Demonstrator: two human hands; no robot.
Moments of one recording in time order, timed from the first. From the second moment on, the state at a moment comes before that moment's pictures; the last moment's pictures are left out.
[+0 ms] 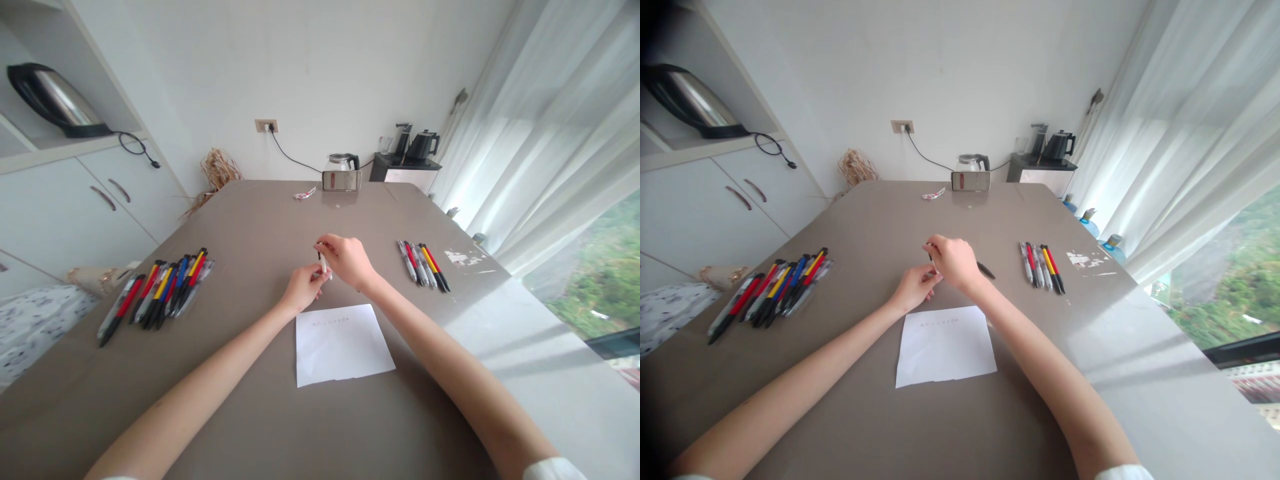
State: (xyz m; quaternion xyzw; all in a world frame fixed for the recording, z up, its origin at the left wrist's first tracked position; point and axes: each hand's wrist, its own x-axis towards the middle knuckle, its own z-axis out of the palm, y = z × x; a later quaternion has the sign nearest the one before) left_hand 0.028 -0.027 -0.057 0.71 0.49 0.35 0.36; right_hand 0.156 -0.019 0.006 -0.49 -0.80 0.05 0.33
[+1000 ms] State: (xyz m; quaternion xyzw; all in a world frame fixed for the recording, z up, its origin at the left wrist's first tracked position) left_hand 0.029 -0.030 -0.054 0.70 0.49 0.38 0.34; right_hand 0.146 -0.020 -0.016 -0.46 -0.77 0.14 0.41
